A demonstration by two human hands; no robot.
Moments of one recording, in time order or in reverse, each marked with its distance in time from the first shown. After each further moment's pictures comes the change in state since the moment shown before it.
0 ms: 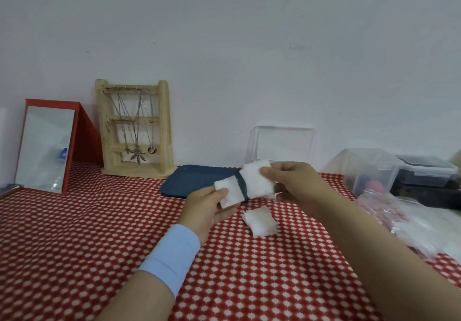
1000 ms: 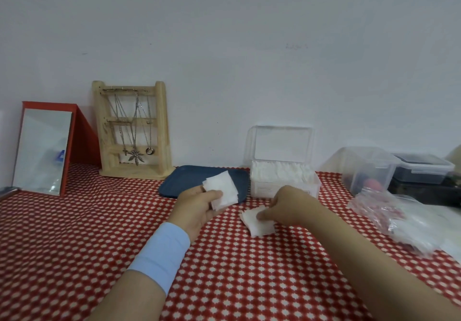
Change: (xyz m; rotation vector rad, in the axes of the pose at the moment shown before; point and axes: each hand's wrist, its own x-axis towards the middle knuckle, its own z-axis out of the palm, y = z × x) left_hand 0.008 0.006 -0.010 0.003 0.038 -0.055; right_hand 0.013 0.033 0.008 -1.012 -0.056 0.117
